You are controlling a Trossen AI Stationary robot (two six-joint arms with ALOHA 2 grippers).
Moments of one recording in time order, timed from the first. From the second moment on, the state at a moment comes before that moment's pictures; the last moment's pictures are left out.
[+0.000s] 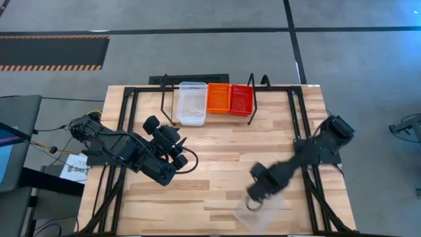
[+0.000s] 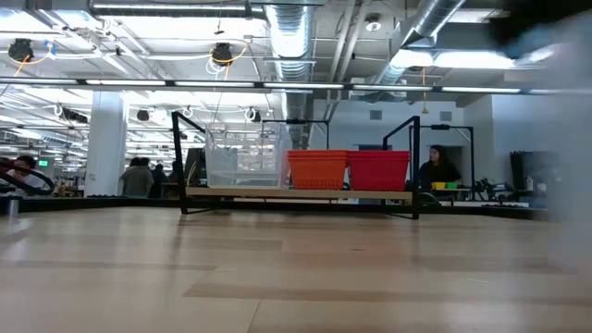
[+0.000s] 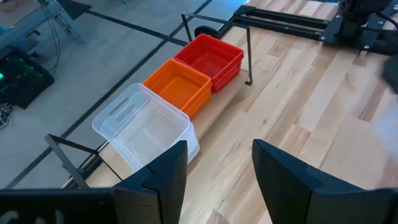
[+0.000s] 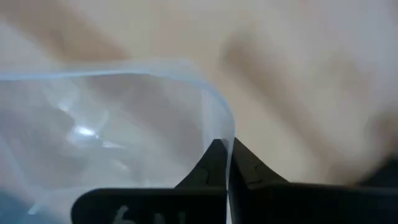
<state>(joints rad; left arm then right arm) -0.51 1.66 1.97 -1.57 -0.95 -0.95 0.58 1.69 1.24 -1.17 0.01 1.36</state>
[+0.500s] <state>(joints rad) -0.51 1.66 1.97 -1.57 -0.89 -0.98 0.13 1.69 1.46 -1.01 0.19 0.33</state>
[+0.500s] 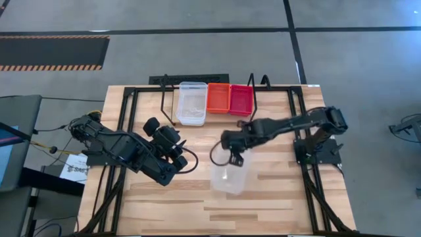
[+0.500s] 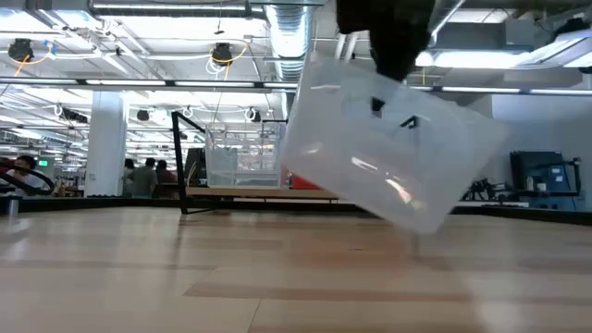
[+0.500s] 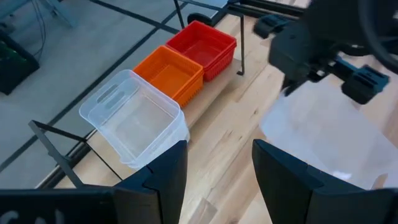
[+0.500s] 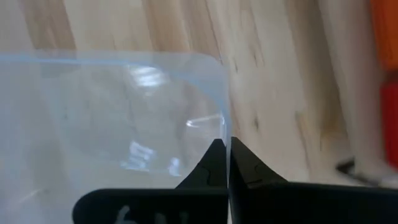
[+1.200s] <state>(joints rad) -0.51 1.66 1.97 -1.57 -0.90 -1.03 0.07 1.87 1.46 -0.90 0.07 0.03</state>
